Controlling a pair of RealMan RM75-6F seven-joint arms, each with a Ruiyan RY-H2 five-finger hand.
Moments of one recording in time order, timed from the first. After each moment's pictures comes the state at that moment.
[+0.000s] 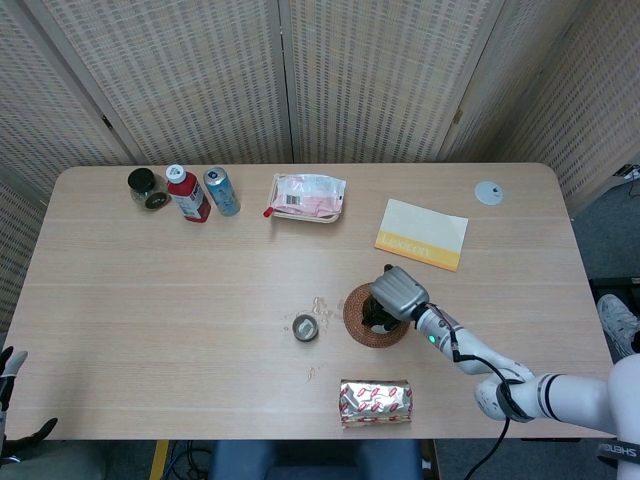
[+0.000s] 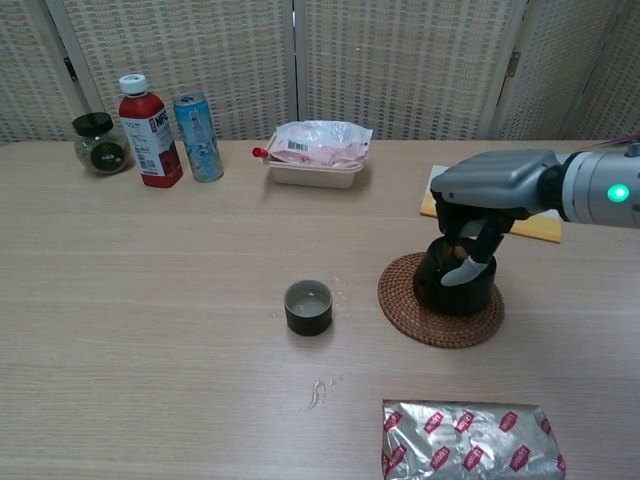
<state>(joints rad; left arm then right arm) 0.14 -1.17 0.02 -1.54 1.54 1.64 -0.03 0.92 -1.39 -0.02 -1.49 -1.13 0.74 -0.35</state>
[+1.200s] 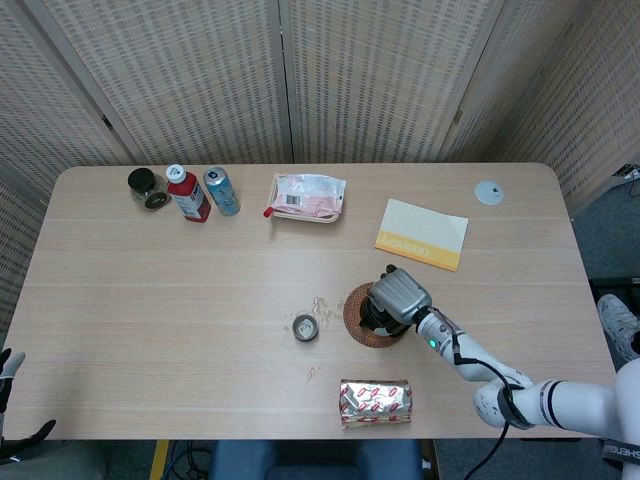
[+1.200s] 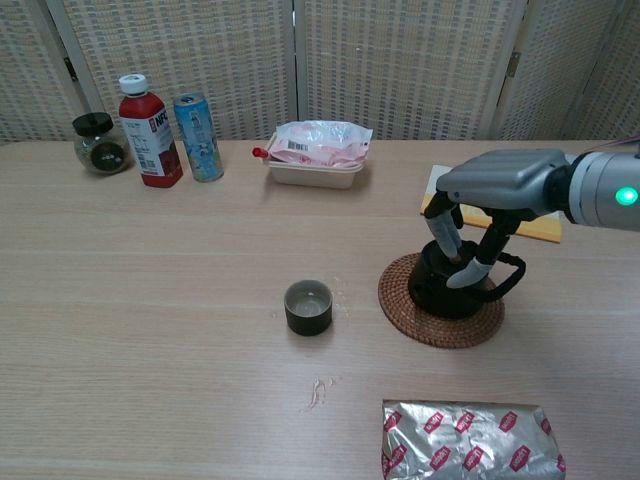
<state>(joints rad) 0.14 -1.17 0.03 -1.52 1.54 1.64 -0.06 0.90 -1.37 0.00 -1.57 -1.04 0.78 -0.47</state>
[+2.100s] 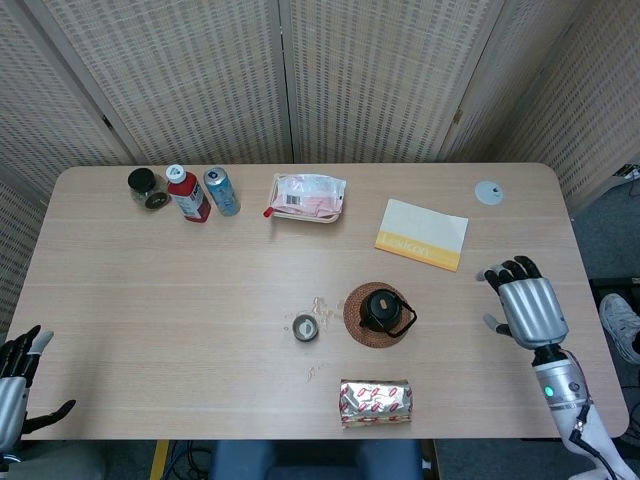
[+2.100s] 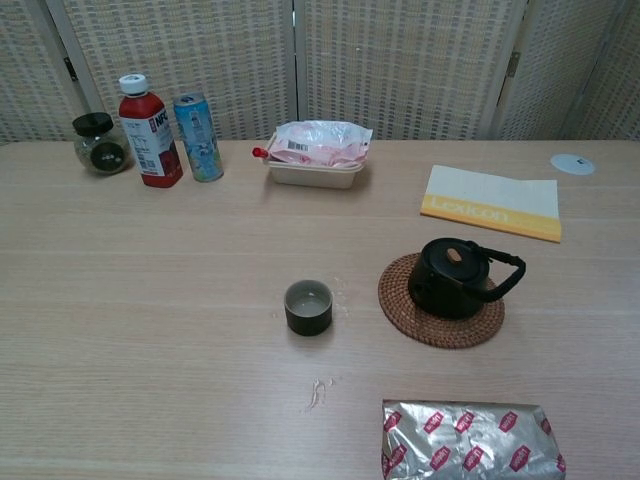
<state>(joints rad) 0.05 -1.14 0.00 -1.60 1.56 1.55 0.00 0.40 -1.12 -0.07 -1.79 -1.30 1.48 -0.35</state>
